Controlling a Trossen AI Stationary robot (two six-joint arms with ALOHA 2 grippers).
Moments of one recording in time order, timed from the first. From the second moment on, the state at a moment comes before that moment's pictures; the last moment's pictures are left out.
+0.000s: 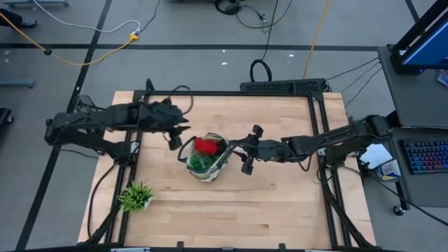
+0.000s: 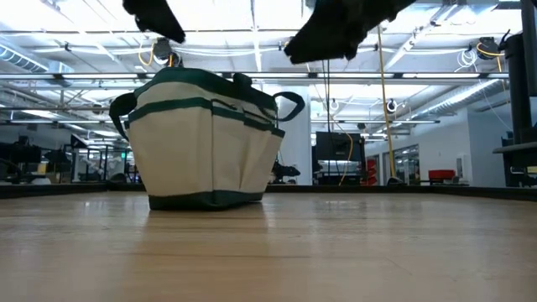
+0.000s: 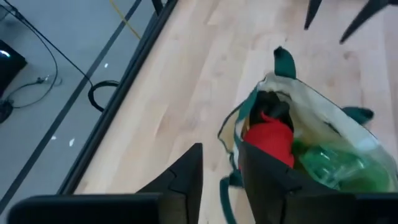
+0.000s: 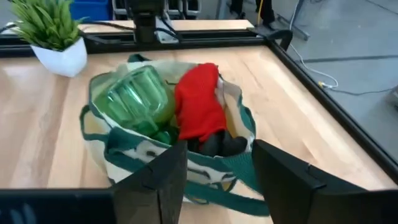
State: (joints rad) left arm 0.08 1.07 1.15 -0.79 -0.24 -0.04; right arm 0.17 1.43 0.95 0.01 0.44 0.14
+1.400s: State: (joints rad) left arm -0.07 0.51 1.01 -0.82 -0.33 0.03; right arm 0.23 0.95 0.95 -0.18 0.44 -0.07
